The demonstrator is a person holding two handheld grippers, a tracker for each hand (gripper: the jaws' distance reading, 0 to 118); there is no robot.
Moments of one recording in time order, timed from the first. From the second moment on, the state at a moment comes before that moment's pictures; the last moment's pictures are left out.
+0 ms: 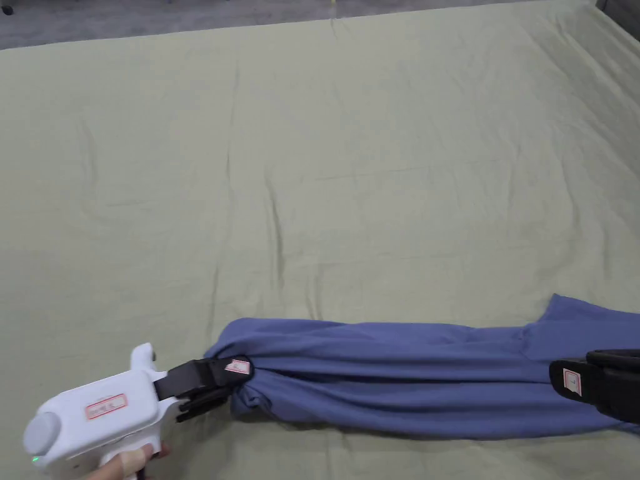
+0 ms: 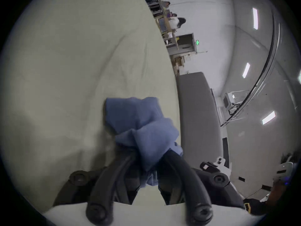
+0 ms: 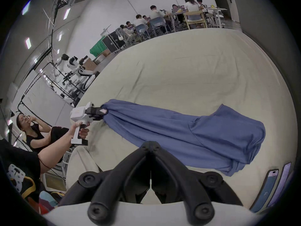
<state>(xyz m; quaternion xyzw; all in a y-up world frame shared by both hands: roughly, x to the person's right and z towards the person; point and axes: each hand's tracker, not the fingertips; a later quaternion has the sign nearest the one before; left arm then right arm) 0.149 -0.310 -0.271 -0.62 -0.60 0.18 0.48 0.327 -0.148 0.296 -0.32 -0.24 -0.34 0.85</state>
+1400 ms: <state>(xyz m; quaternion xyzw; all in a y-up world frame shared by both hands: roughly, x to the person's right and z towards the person) 0.171 -0.174 -0.102 -0.49 -0.58 -0.02 0.65 0.313 -0.159 0.312 -0.31 -0.27 -0.36 0.84</state>
